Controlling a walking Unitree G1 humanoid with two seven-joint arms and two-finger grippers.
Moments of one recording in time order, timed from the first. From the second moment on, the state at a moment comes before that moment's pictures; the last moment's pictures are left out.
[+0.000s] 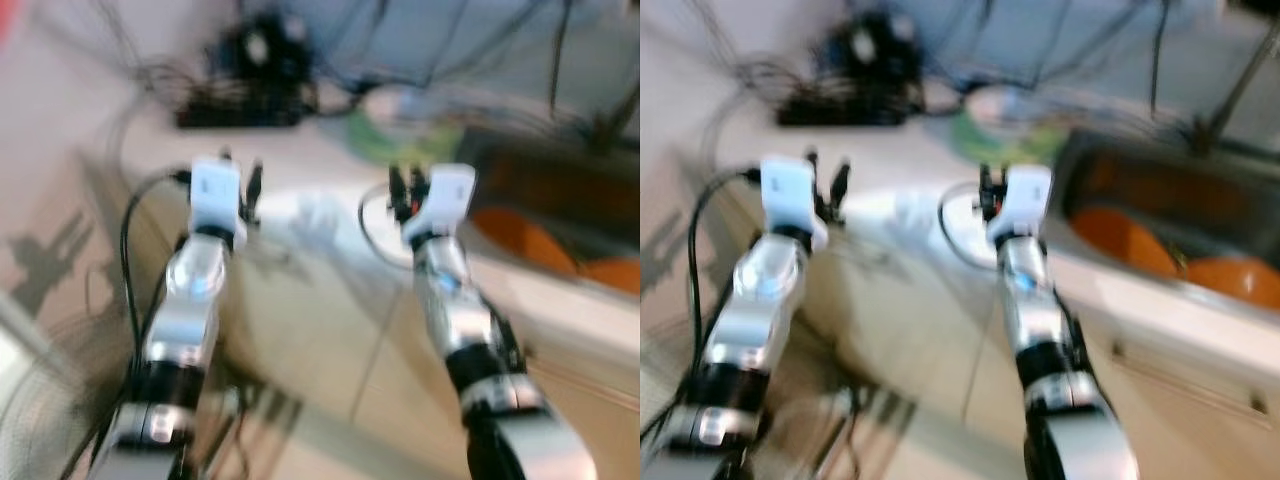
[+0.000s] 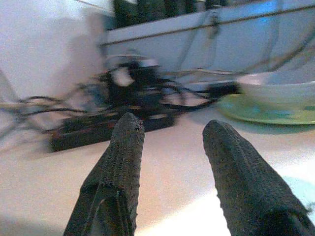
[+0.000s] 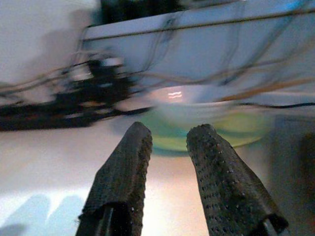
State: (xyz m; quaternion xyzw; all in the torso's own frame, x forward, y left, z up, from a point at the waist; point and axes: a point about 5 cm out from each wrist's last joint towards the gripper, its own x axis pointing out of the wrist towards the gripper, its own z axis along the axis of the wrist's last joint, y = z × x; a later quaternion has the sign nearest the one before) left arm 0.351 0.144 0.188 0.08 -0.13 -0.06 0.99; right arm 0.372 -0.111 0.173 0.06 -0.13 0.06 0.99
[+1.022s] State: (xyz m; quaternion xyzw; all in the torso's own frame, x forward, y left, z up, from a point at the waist) left arm 0.351 0.132 0.191 0.05 -0.14 -0.08 0.99; right arm 0.371 -0.121 0.169 0.06 -0.12 0.05 0.99
